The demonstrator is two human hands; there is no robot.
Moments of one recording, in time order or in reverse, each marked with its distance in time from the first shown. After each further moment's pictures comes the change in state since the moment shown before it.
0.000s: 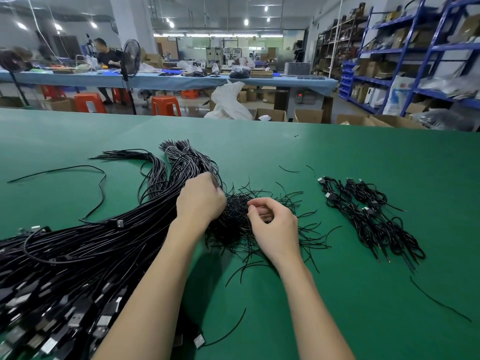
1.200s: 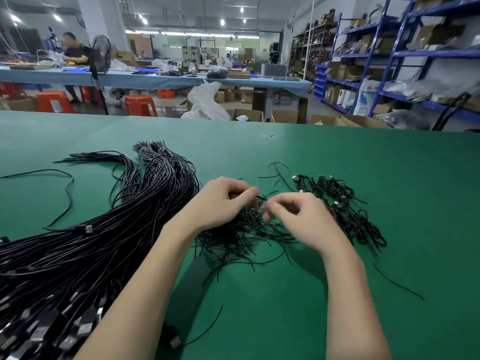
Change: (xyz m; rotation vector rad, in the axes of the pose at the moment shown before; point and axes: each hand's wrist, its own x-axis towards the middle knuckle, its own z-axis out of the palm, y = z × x) left_hand -0.023 0.038 0.006 -0.360 -0.399 0.530; right_hand 0.008 -0.026 -0.110 -0.285 -0.295 -0.044
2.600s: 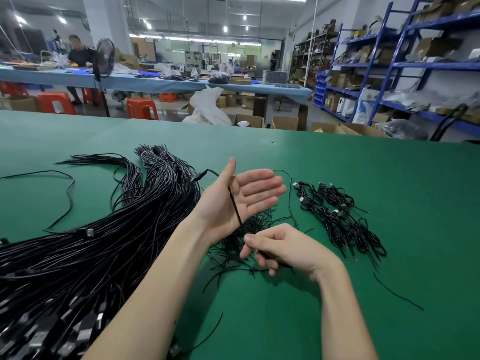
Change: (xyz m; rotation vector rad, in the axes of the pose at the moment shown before) left_hand 0.004 0.025 0.009 -1.455 -0.202 -0.133; right_hand -0.009 0.004 0.027 0.401 -0.508 0.148
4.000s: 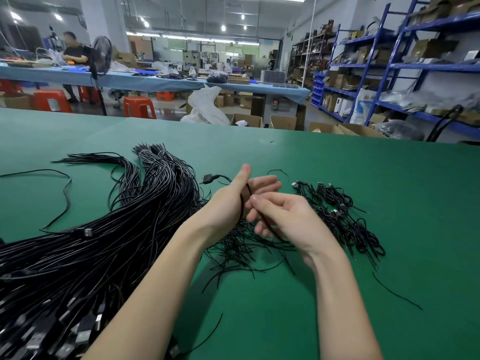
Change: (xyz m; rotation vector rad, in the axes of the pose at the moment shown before) left_hand 0.009 -0.010 -0.011 0.540 0.065 -0.017; right_hand 0.001 -0.041 0.006 0.171 0.356 -0.191
